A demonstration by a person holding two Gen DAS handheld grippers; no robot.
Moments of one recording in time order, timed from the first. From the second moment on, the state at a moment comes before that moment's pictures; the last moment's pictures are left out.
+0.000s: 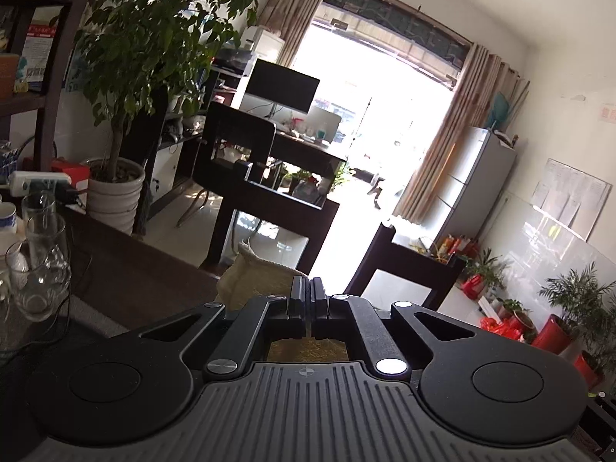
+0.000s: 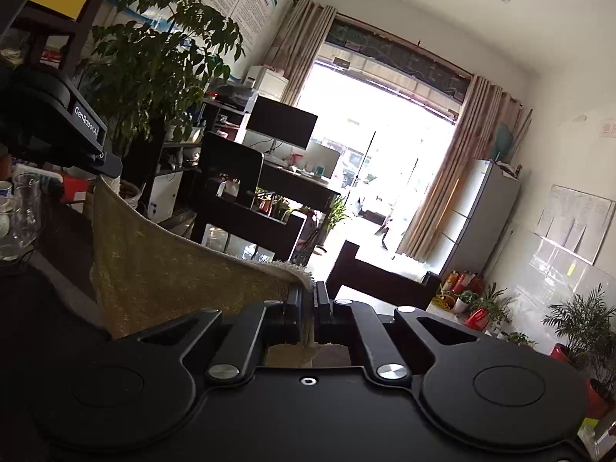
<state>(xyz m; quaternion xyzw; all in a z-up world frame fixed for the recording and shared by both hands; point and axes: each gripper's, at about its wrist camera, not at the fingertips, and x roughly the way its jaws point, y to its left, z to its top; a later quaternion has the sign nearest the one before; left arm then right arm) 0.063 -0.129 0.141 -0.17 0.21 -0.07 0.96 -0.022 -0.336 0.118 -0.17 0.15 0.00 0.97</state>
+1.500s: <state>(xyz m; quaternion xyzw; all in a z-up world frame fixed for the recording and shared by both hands) -0.008 -0.112 0.058 -0.12 0.33 -0.05 0.94 -0.074 -0.318 0.064 -0.18 0.31 0.08 0.93</state>
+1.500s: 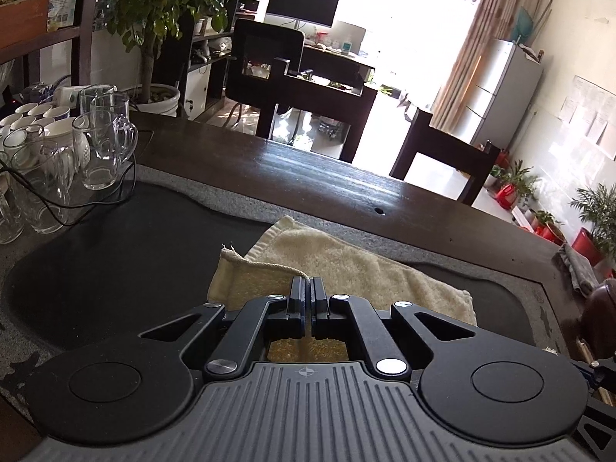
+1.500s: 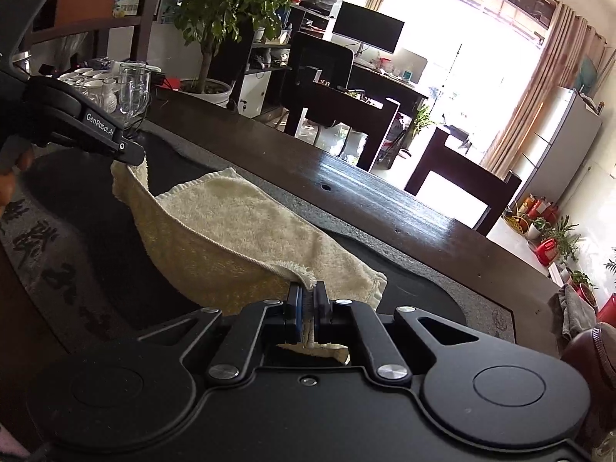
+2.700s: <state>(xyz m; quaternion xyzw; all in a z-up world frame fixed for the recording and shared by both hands) 0.179 -0.165 0.008 -0.09 0.35 0.00 0.93 0.095 -0.346 -0.011 -0.17 0.37 -0.01 0.91</state>
